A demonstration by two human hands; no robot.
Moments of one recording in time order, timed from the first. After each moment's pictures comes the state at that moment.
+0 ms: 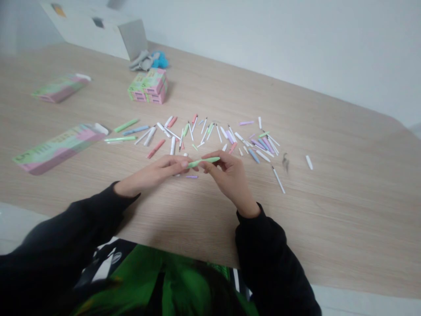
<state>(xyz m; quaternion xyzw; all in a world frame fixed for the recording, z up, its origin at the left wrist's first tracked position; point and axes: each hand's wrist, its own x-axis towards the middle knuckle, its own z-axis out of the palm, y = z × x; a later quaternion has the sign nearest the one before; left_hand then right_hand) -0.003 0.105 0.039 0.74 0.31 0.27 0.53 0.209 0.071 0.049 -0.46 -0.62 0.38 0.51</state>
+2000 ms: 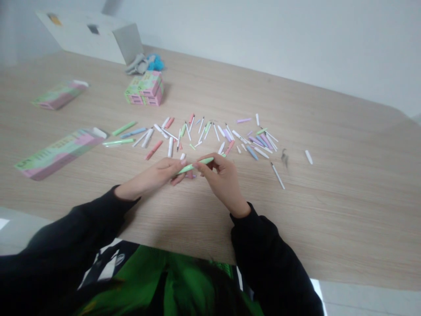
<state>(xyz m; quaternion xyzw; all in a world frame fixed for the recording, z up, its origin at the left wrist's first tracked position) 0.000 0.104 0.027 0.71 0.31 0.26 0.57 0.202 0.064 0.026 -0.47 -0.60 0.36 0.53</state>
